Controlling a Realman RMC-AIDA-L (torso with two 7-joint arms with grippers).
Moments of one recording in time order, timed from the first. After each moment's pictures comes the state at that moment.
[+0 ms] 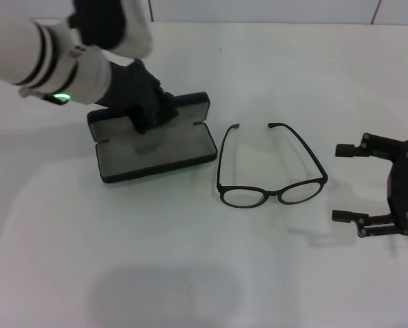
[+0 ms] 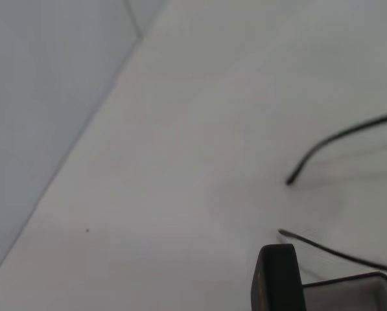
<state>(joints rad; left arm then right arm) -0.65 -2.08 1.36 1.17 2.42 1.22 -1.83 0.40 1.88 -1.21 -0.51 -1.40 -1.69 0.68</state>
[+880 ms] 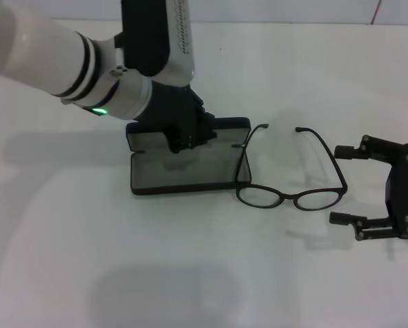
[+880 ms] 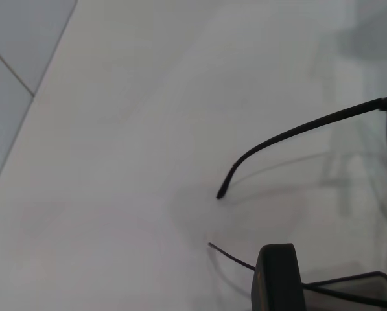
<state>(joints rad) -0.69 -2.09 1.47 1.13 2.33 1.21 -1.74 0.38 1.90 -1.19 -0.51 -1.41 -1.71 0.67</state>
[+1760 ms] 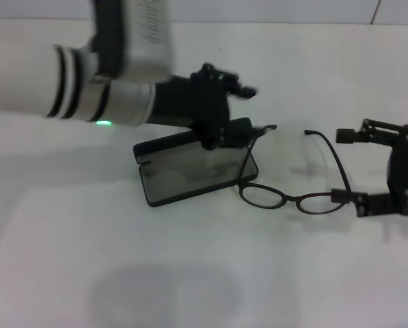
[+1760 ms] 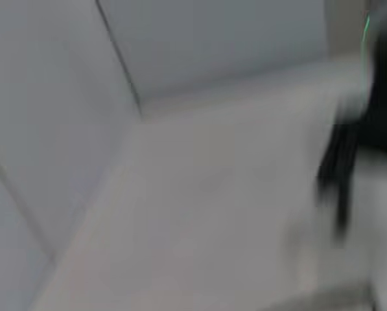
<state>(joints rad) -0.49 -2.09 1.49 1.25 1.89 1.18 -1.54 0.37 1.90 -1.16 -0.68 -1.48 -1.65 0.97</state>
